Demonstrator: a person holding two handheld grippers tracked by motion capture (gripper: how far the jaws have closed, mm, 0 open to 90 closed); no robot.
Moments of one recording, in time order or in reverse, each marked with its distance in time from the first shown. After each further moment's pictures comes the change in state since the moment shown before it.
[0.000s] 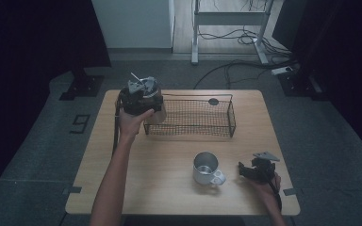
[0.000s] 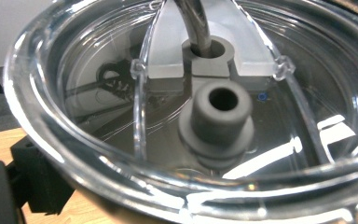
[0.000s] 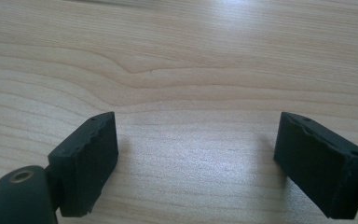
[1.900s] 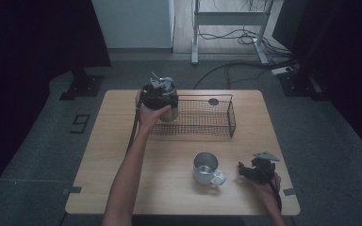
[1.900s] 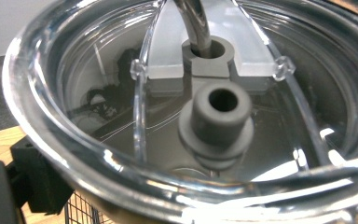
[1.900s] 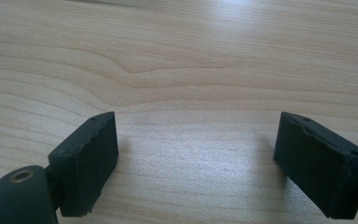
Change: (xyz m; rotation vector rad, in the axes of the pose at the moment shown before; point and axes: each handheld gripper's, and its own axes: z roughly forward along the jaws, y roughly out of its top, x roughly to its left) left arm -0.022 -0.003 0.079 0.077 -0.009 0.047; right arm 0.000 0.000 0.000 0.001 0.000 0.001
